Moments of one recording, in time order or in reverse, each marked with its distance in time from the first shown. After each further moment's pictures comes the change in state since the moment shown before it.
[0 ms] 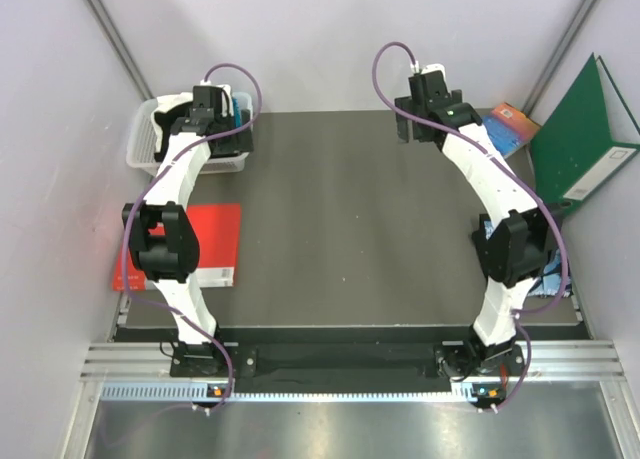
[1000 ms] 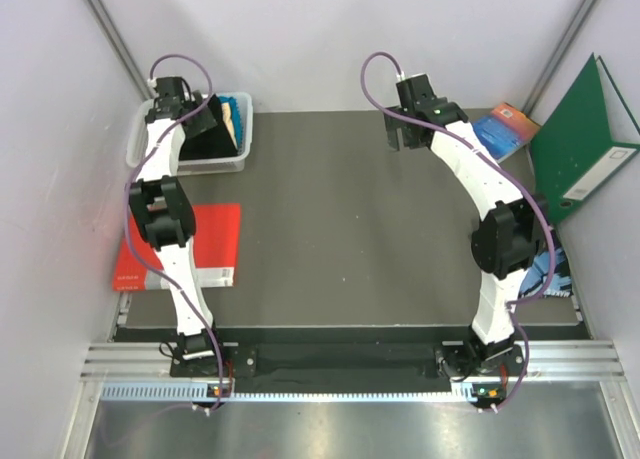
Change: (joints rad) left arm 0.213 0.398 0.430 0.038 -0.060 -0.233; right arm 0.022 0.095 0.066 -0.070 -0.058 0.002
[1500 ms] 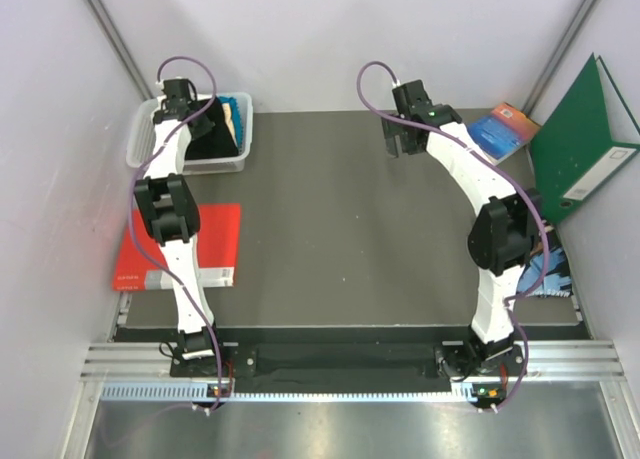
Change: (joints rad) left arm -0.010 0.122 0.102 0.036 0.085 -0.067; right arm 0.000 0.032 -0.016 -0.021 -0.003 -0.011
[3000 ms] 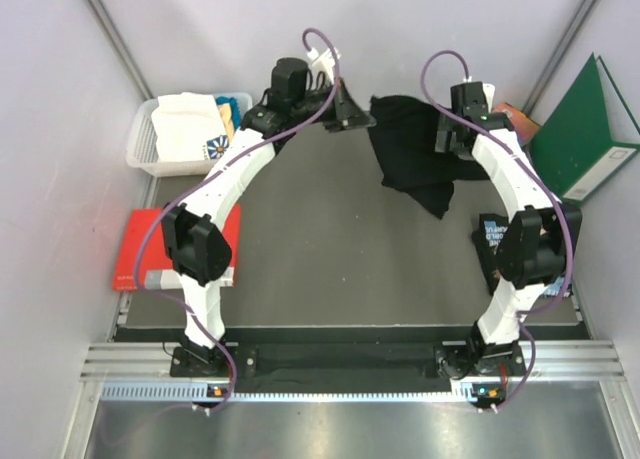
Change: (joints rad) left arm -0.649 -0.422 -0.171 0.247 0.692 -0.307; right arm -0.217 -0.147 -0.197 0.079 0.056 0.140
